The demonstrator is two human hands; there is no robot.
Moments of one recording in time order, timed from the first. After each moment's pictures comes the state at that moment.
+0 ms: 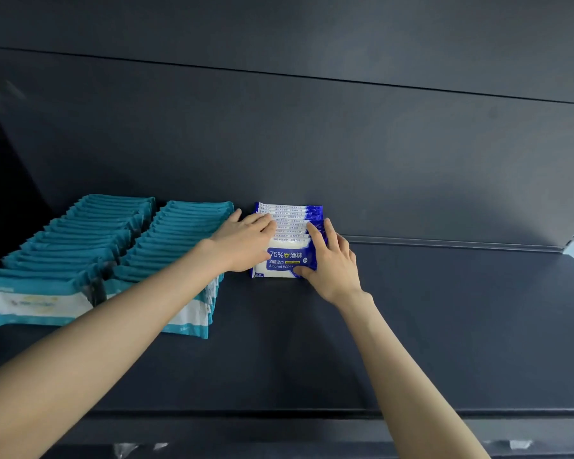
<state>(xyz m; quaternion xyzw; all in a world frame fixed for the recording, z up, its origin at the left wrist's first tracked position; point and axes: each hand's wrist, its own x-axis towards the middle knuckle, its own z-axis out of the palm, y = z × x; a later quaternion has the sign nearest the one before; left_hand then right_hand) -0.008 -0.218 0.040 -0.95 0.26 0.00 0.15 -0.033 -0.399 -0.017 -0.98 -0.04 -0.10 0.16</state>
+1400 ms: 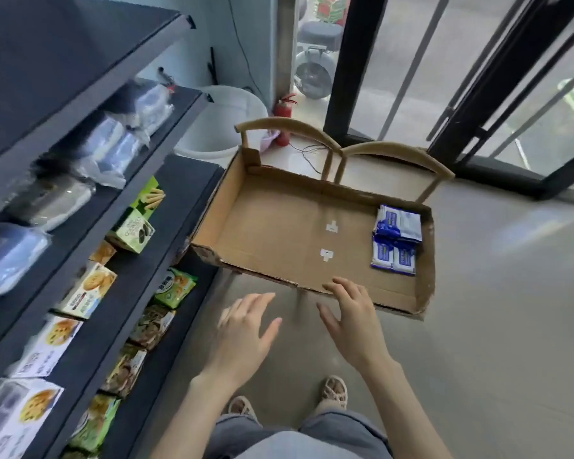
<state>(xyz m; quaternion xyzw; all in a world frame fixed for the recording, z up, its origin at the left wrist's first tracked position) -0.543 -0.287 -0.162 -0.72 0.63 0.22 -0.20 -0.729 -0.353 -0.179 -0.79 0.55 -0.21 0.18</state>
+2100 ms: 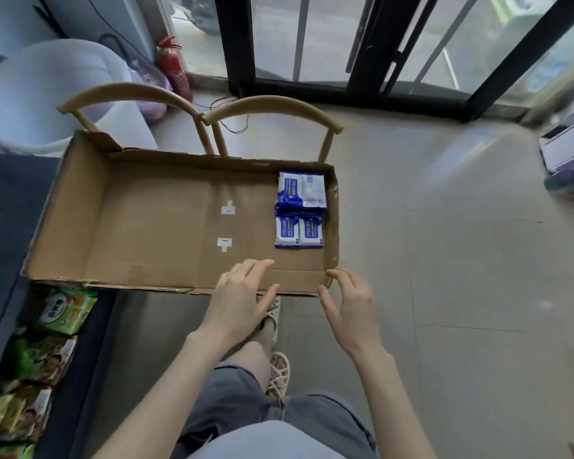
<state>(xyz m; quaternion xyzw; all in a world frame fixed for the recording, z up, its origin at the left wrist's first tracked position) -0.805 -0.487 -0.197 -0.62 0.72 0.29 -0.12 -0.998 -0.470 -0.220 -0.63 0.70 -0.20 0.26</state>
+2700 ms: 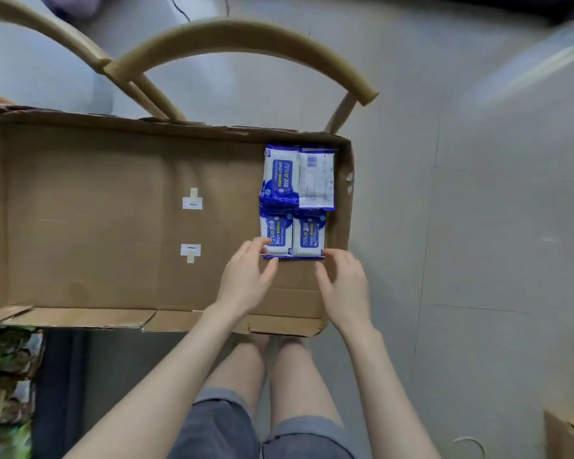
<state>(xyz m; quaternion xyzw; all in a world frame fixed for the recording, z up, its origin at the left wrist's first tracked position) -0.854 -0.706 -0.380 -0.70 0.55 0.45 -0.06 -1.020 -0.690 -0.367 -0.53 0.74 -0.08 0.39</state>
